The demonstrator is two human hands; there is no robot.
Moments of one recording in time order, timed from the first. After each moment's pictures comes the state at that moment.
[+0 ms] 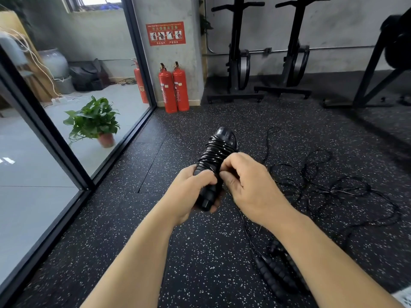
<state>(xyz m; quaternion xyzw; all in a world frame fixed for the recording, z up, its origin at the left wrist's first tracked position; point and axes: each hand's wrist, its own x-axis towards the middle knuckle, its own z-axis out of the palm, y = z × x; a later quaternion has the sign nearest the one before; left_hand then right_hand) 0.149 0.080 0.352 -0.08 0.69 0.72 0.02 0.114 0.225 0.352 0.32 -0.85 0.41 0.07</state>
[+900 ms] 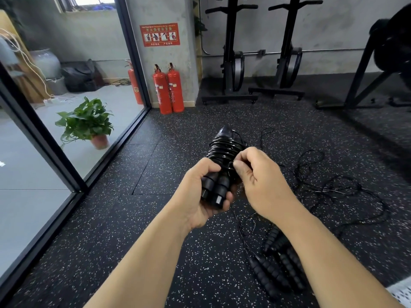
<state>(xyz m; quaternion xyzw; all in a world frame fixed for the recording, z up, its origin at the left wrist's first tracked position) 0.148 0.114 0.365 -0.16 0.52 0.83 0.11 0.103 0.249 0.352 0.26 -0.85 0.45 0.11</state>
